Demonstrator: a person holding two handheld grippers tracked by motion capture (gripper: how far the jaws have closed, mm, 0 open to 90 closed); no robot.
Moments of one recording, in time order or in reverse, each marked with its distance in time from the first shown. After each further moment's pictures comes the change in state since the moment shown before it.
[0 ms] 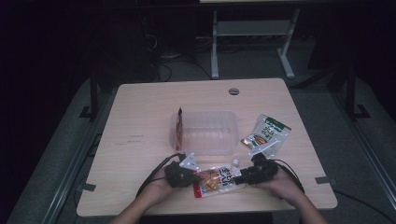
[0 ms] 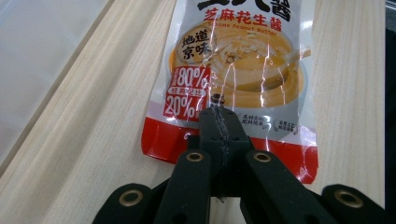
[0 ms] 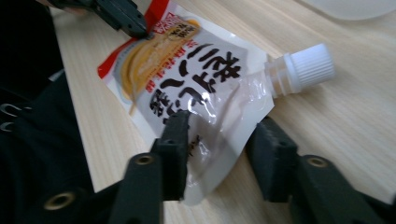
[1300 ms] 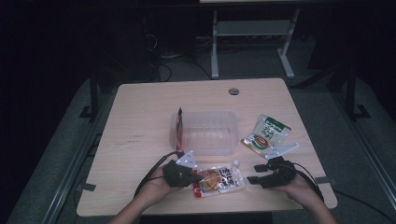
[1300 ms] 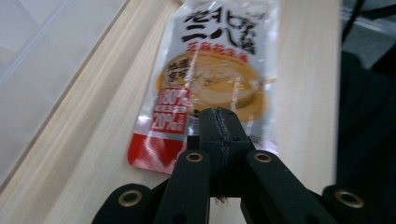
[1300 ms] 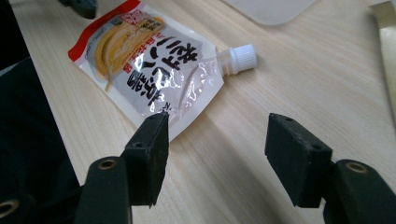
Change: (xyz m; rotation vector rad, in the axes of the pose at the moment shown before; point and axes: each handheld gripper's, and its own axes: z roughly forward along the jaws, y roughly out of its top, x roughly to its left) left arm -0.006 0.010 -0.015 -0.027 -0.025 -0.012; right arm 0.009 -0.021 -0.044 -0.065 -0.186 -0.056
